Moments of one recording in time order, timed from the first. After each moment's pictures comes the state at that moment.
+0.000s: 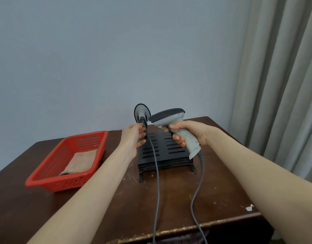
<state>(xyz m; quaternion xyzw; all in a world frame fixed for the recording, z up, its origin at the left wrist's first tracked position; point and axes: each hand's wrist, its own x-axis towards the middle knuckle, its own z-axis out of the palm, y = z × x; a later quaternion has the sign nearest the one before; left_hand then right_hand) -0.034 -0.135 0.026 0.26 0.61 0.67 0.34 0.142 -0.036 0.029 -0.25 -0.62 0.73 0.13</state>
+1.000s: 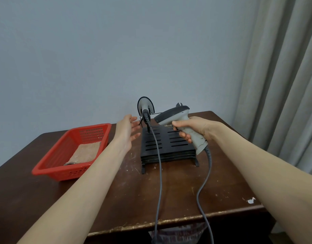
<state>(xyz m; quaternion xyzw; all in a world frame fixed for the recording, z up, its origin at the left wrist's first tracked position) -0.054 -0.145 0.025 0.24 0.61 0.68 0.34 0.144 -0.038 0.024 -0.33 -0.68 0.64 0.14</state>
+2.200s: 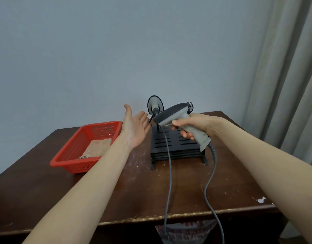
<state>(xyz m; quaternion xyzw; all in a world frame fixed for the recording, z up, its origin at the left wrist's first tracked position) -0.066 -0.155 0.028 0.29 0.42 0.70 0.51 0.125 -0.056 0.040 -0.30 -0.74 0.59 0.11</state>
